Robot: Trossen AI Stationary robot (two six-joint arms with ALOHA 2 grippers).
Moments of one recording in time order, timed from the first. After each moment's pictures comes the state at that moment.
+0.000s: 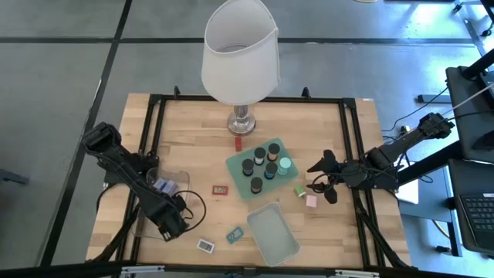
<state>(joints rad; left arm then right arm) -0.80 1.55 0.94 -1.00 0.26 -1.42 0.56 0.70 0.45 -0.43 0.43 0.59</state>
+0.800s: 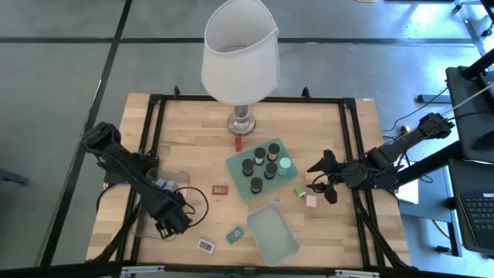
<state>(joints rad) -0.74 1.55 1.07 -1.25 0.31 -1.30 0.56 0.70 0.45 -0.43 0.43 0.59</state>
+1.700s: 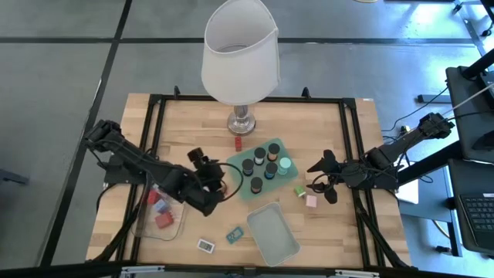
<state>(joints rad) -0.49 1.55 1.34 -1.04 -0.88 -0.75 0.56 0.70 0.45 -0.43 0.43 0.59</state>
